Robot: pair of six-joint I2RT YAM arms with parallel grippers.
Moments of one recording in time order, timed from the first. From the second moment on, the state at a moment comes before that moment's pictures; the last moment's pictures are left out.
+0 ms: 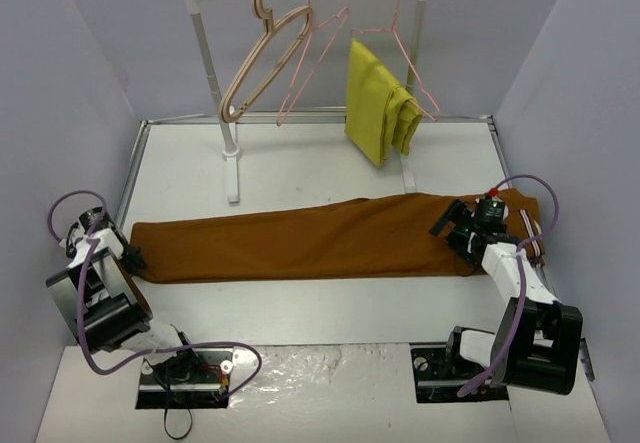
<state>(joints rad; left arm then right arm) 0.61 1.49 0.78 -0.47 -0.16 -0.63 -0.18 1.20 0.57 -0.28 -0.10 0.51</state>
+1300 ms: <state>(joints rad) 0.04 1.25 1.53 -0.93 -0.05 -0.50 -0.10 1.01 0.68 -0.33 -0.19 0.56</state>
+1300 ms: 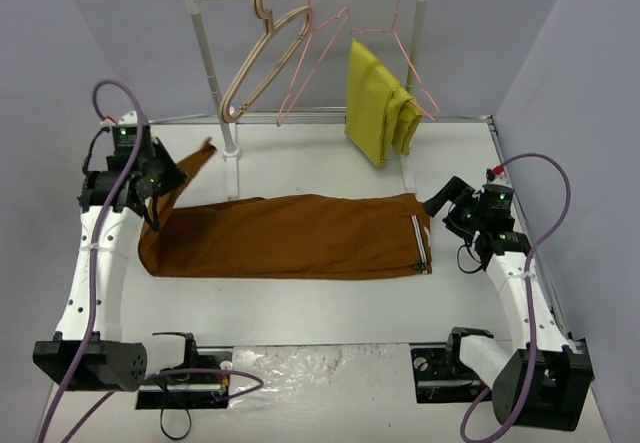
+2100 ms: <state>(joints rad) -0.84 1.57 1.62 -0.52 -0.29 -0.81 -0.10 1.07 0.97 -0.49 -0.04 0.62</state>
